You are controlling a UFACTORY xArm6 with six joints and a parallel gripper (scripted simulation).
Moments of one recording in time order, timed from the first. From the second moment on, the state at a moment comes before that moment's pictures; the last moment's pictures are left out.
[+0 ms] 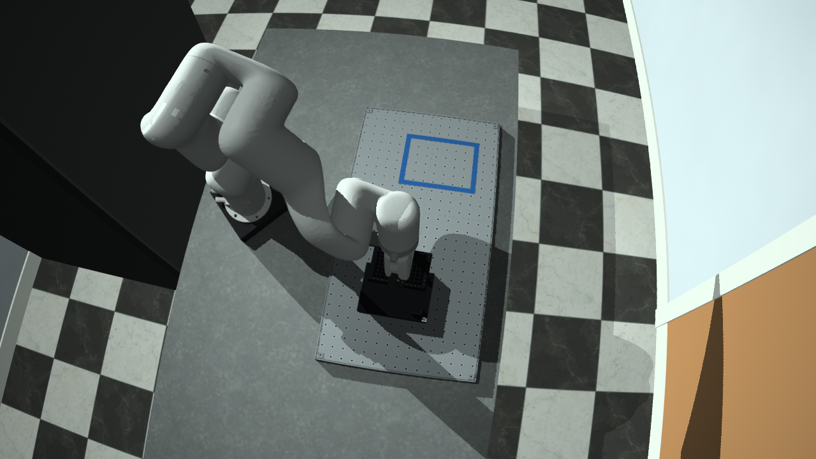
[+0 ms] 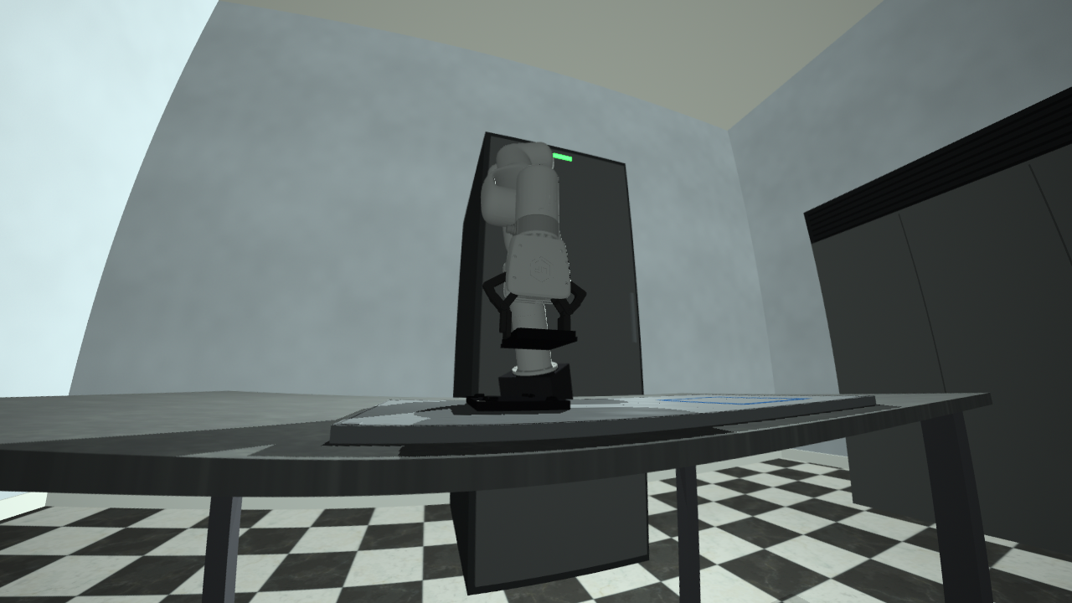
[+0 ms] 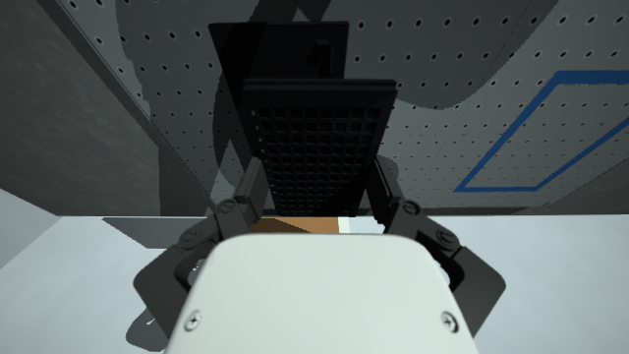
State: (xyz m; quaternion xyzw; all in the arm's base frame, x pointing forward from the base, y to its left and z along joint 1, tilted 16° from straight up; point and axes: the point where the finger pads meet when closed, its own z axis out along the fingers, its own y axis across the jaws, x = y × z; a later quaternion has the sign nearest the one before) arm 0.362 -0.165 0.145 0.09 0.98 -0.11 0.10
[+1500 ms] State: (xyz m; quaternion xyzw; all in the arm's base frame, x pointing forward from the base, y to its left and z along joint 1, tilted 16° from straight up) arm 0.350 -0.198 0.152 0.09 0.99 -0.10 0.10
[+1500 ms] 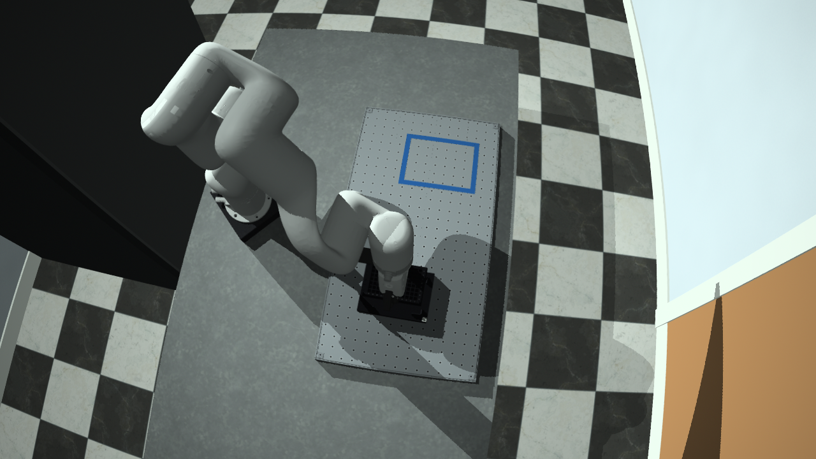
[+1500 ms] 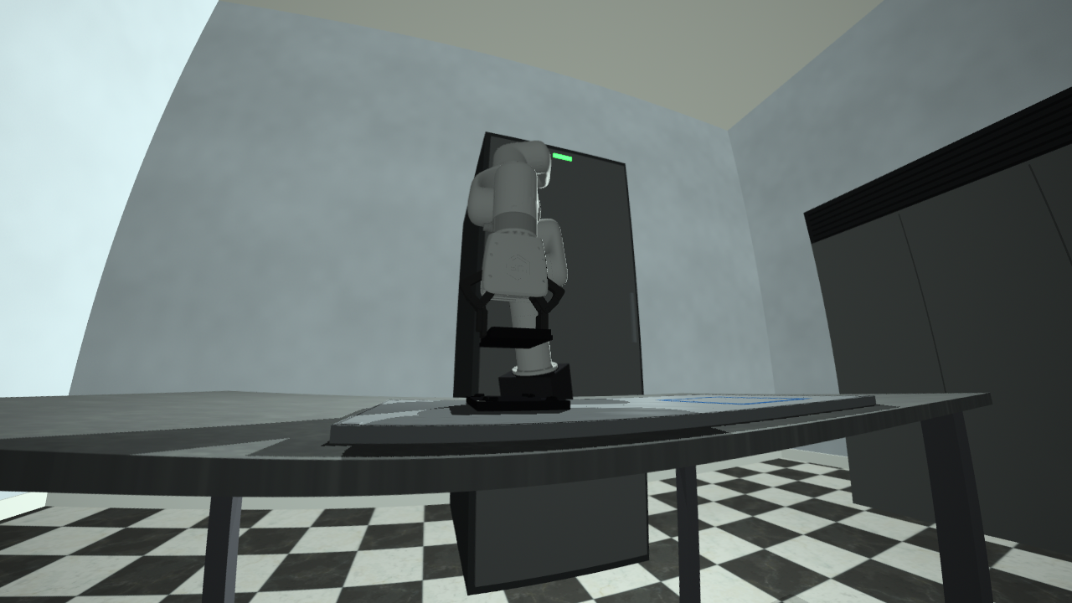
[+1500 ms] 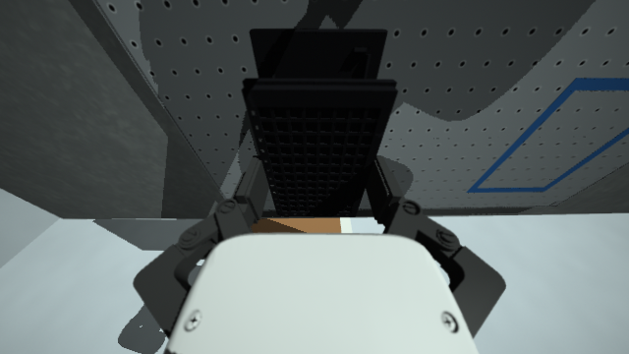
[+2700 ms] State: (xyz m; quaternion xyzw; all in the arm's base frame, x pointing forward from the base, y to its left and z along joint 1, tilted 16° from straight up) arm 0.358 -0.208 0.108 0.09 0.99 -0.10 0.10
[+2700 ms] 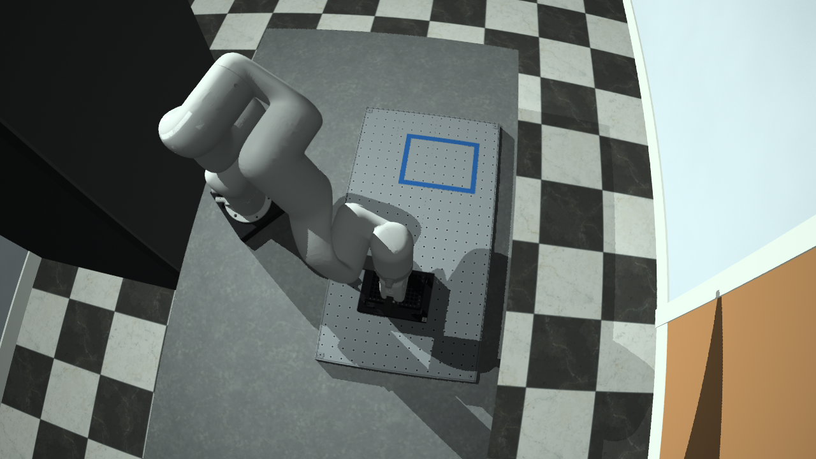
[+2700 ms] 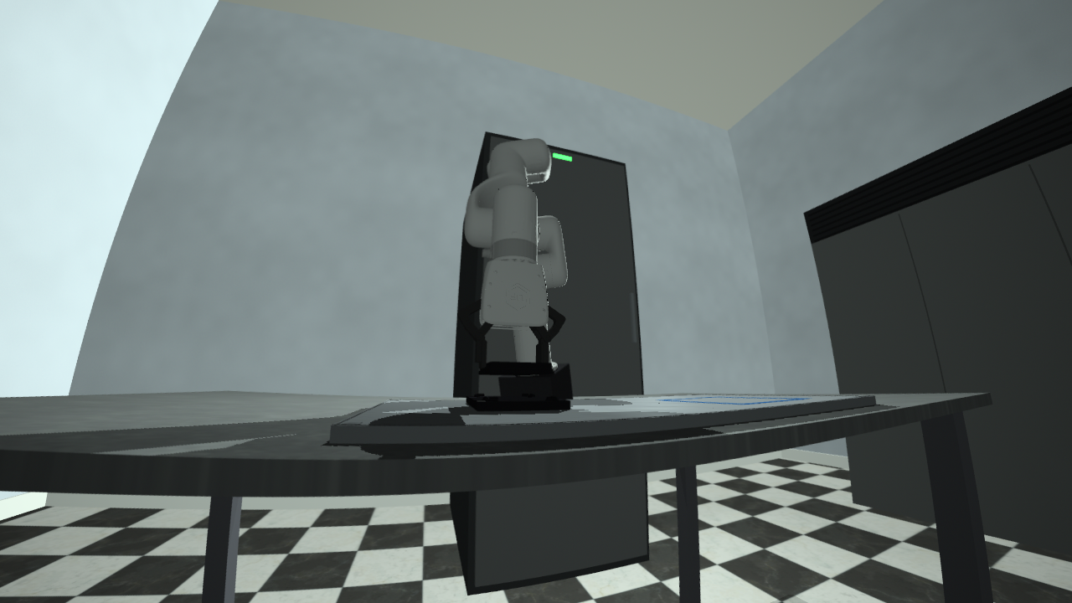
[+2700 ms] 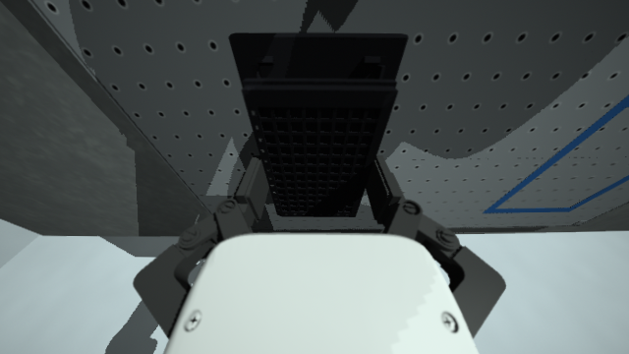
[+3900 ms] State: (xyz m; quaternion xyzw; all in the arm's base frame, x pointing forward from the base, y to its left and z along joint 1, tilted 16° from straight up) arm 0.362 -0.213 0.086 0.09 0.99 -0.10 0.10
